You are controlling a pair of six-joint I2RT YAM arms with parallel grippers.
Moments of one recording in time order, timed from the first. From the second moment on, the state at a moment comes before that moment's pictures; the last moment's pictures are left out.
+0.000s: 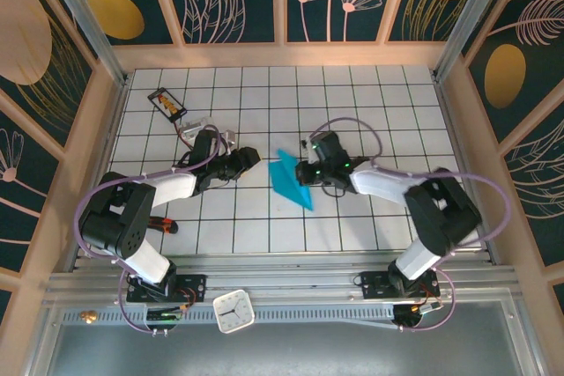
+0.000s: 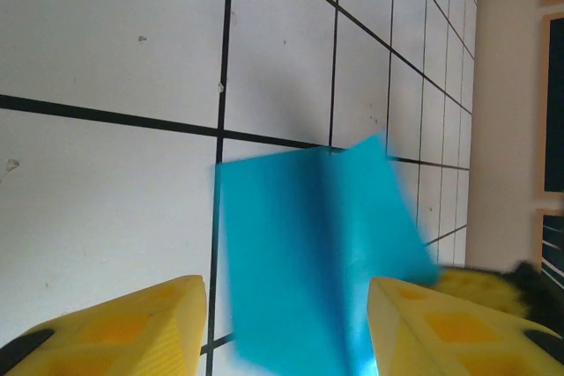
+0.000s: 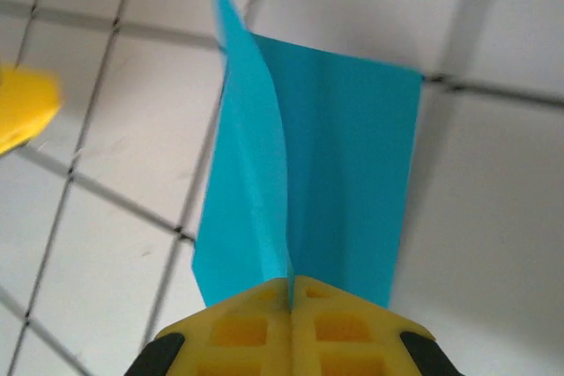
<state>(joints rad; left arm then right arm) -0.38 1.61 0.70 0.24 0.50 -0.93 0.62 1.54 0.86 -0.17 -0.13 0.42</state>
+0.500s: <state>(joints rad) -0.31 1.60 0.70 0.19 0.42 -0.87 0.89 1.86 1.30 -0.85 0.76 0.58</state>
